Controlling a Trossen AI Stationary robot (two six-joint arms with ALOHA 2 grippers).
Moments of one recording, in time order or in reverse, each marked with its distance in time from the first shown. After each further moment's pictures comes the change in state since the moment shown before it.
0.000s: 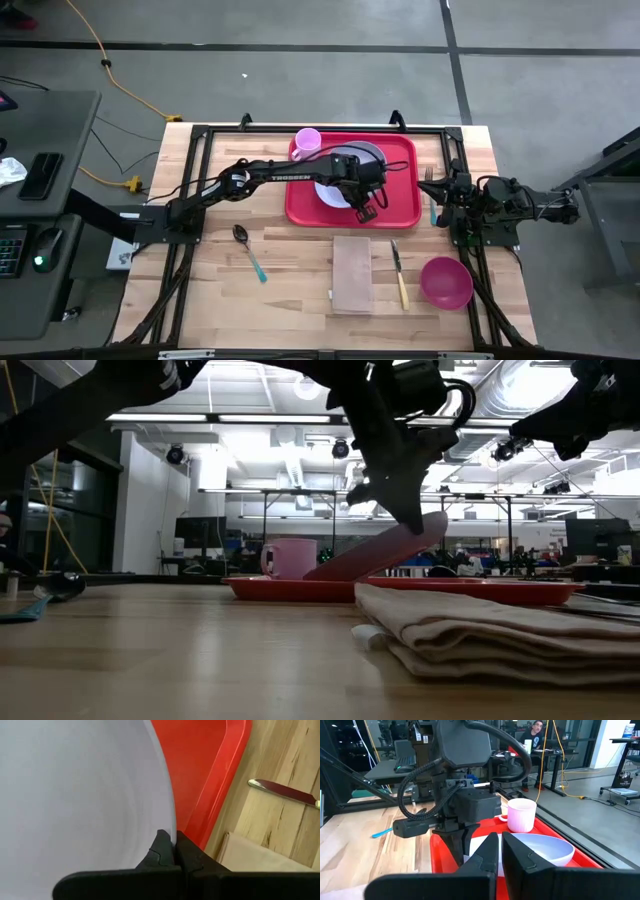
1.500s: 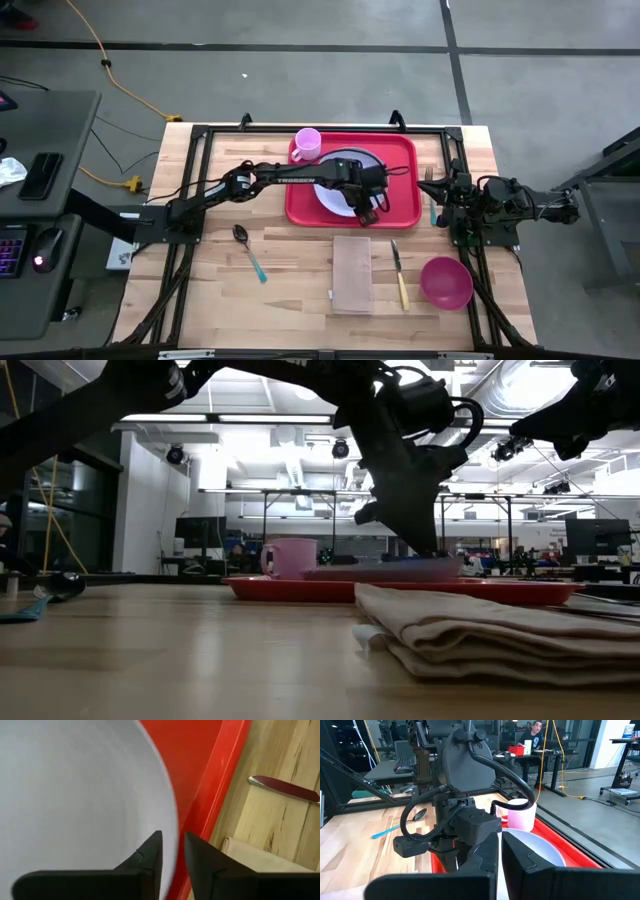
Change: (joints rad) left arm -0.002 0.049 -0.002 0.051 0.047 0.021; right arm 0.000 0.000 0.000 0.003 0.000 0.000
